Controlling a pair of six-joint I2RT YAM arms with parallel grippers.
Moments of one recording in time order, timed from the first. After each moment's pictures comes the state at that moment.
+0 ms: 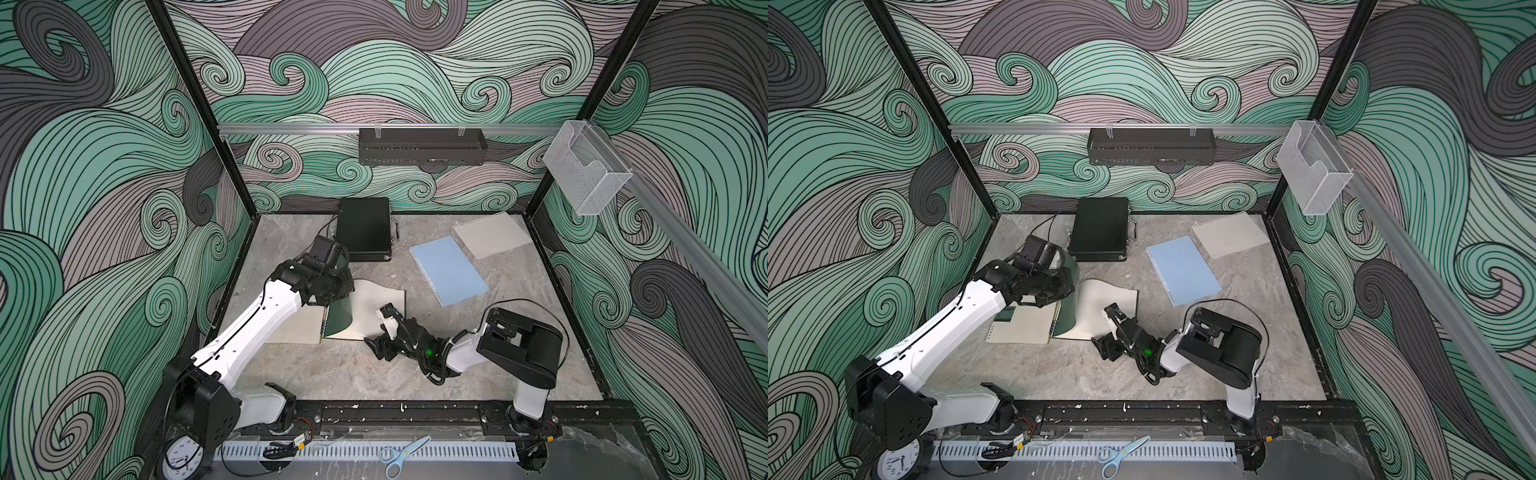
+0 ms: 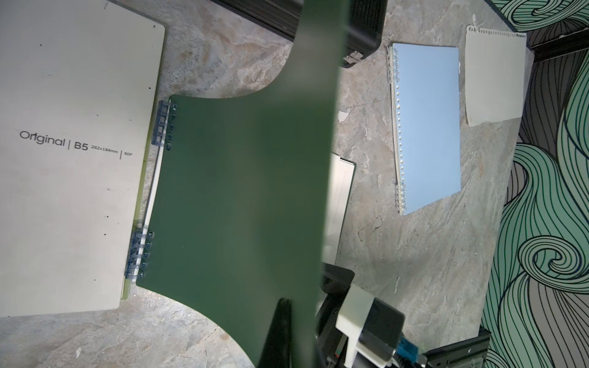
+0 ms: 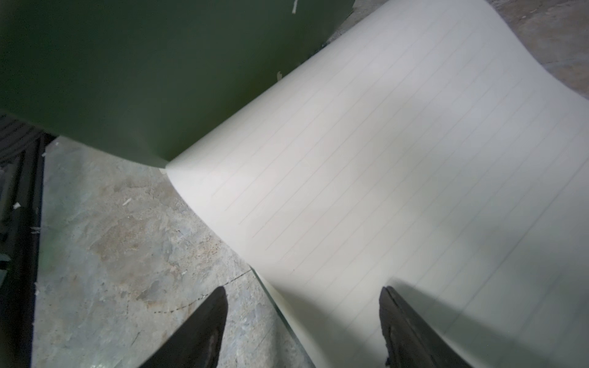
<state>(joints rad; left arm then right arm) -0.45 1.29 1.16 -0.89 0.10 -0.74 1.09 1.86 0.58 0.76 0.07 0.38</state>
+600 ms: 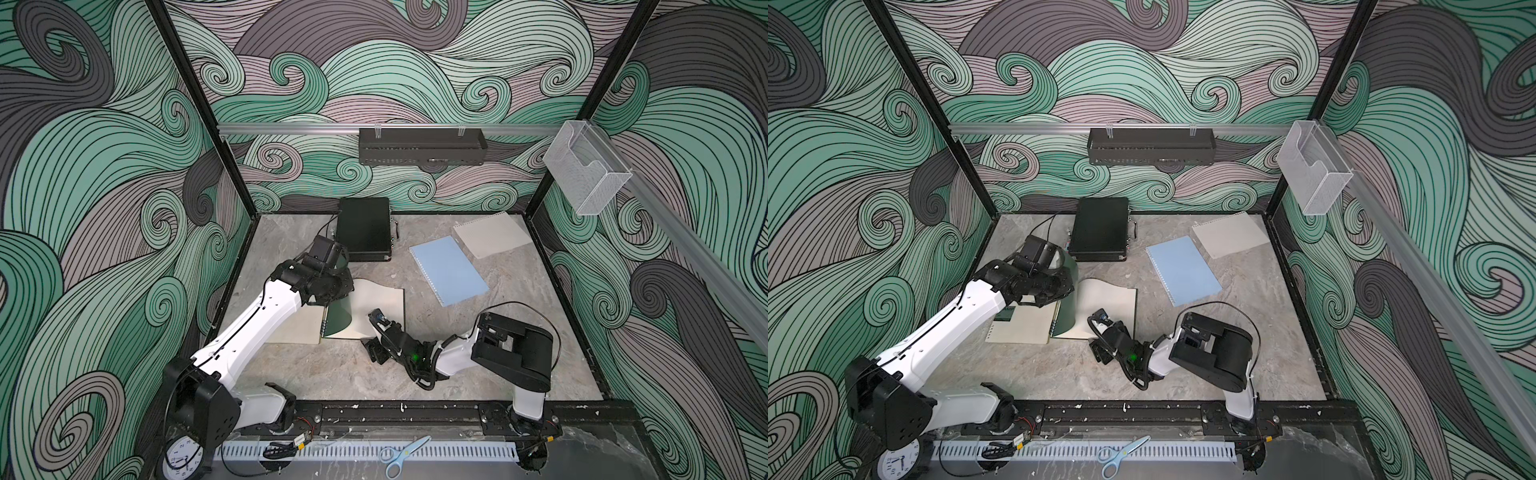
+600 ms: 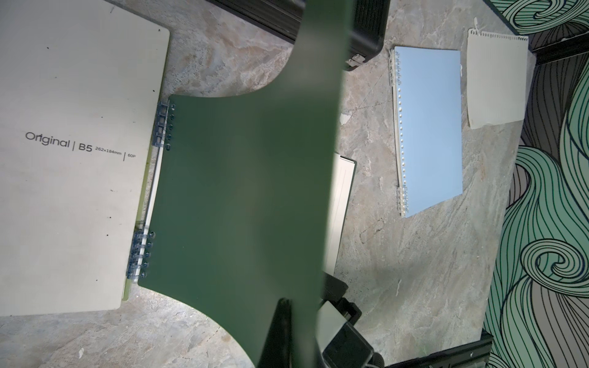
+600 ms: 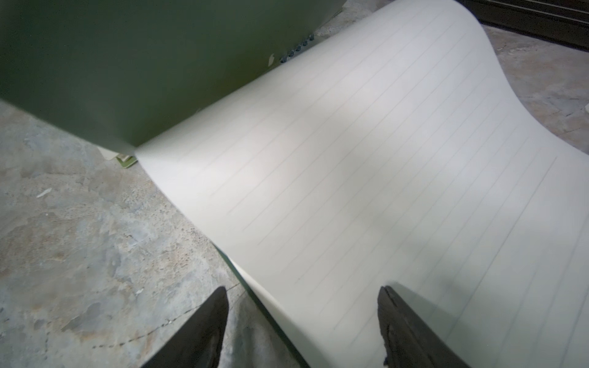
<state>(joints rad) -0.45 1.29 1.16 -0.89 0.10 -0.74 1.18 1.90 0.70 0.60 0.30 0.30</state>
